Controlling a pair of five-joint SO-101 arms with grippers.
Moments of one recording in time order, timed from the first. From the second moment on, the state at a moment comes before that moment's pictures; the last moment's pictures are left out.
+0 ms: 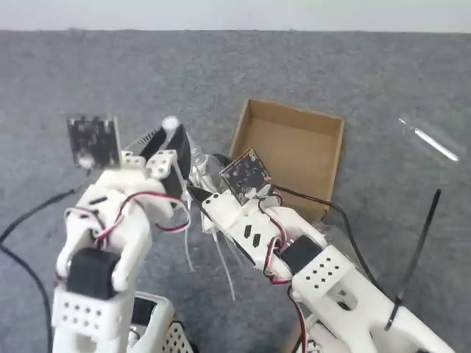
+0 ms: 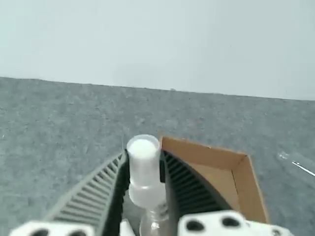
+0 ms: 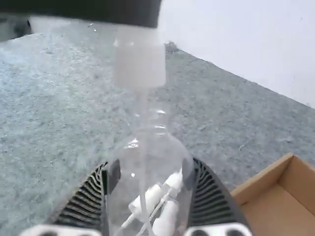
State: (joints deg) left arm 6.2 -66.9 46.0 56.7 18.2; right arm -44.2 -45.0 66.2 6.5 1.0
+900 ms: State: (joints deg) left arm 1.6 -62.7 34.9 66.1 13.1; right arm -42.8 -46.4 68.8 5.8 0.7
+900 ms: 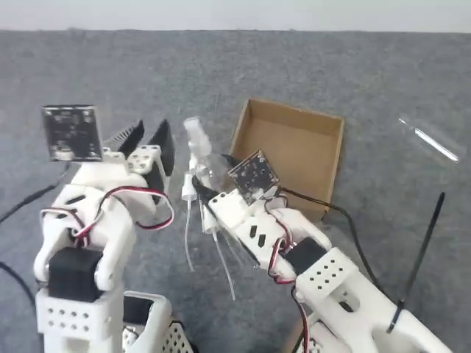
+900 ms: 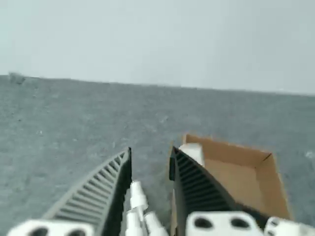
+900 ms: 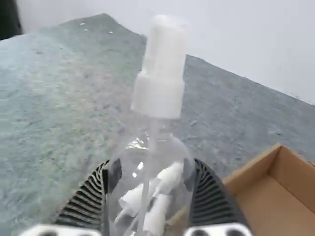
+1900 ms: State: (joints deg) left arm 11.2 -88.2 75.0 53.5 8.0; right arm -41.5 -30.9 33.8 32.4 0.3
